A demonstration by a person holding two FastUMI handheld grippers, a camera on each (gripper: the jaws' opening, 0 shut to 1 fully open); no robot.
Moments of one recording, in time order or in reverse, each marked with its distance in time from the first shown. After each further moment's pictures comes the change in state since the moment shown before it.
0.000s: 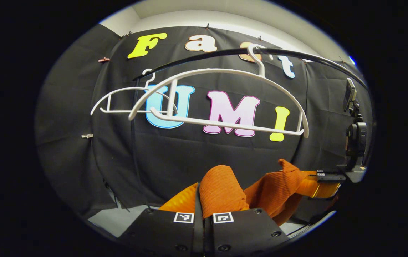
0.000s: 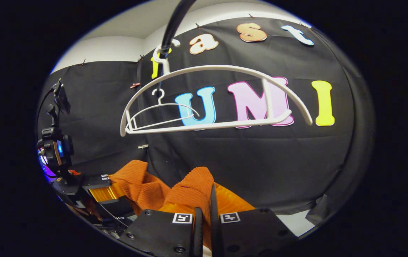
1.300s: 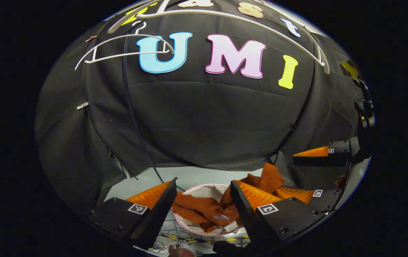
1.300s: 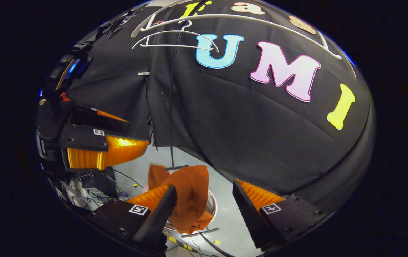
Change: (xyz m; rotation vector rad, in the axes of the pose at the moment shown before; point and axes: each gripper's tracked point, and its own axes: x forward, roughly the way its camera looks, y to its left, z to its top) left arm 0.021 0.027 -0.133 0.056 0.439 0.051; right arm -0.008 -0.033 -0.145 -0.297 0.440 -0.032
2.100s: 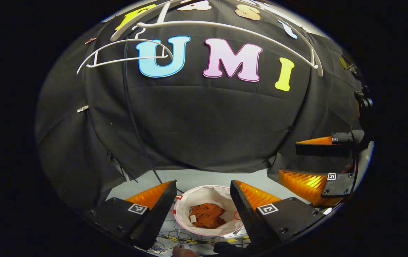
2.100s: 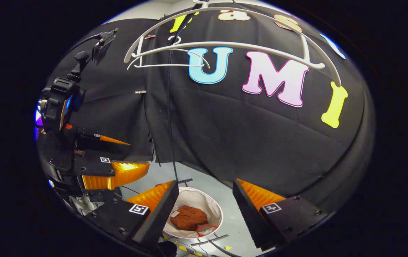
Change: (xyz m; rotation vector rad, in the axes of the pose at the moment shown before) left arm -0.021 -0.002 0.004 0.003 -0.040 -0.013; right arm -0.022 -0.007 0.034 0.058 -0.110 -0.029
